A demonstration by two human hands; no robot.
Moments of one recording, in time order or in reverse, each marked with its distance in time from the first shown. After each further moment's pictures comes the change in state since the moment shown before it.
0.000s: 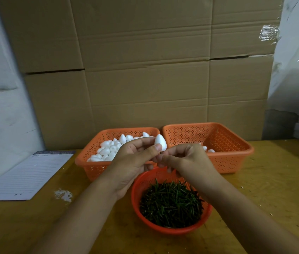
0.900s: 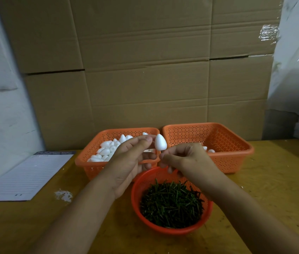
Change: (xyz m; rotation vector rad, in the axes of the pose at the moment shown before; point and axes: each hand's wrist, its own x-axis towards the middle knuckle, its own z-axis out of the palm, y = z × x) left_hand 0.002 0.002 -0.004 -0.080 0.067 -0.042; right_hand 0.002 0.000 -0.005 -0.065 -0.028 0.029
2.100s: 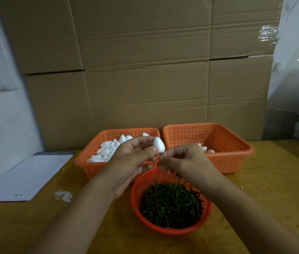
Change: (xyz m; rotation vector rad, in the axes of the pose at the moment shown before) left_hand 0.003 -0.004 -0.005 0.037 -0.034 0.025; right_hand 0.002 0.004 0.001 -0.003 -0.030 -0.028
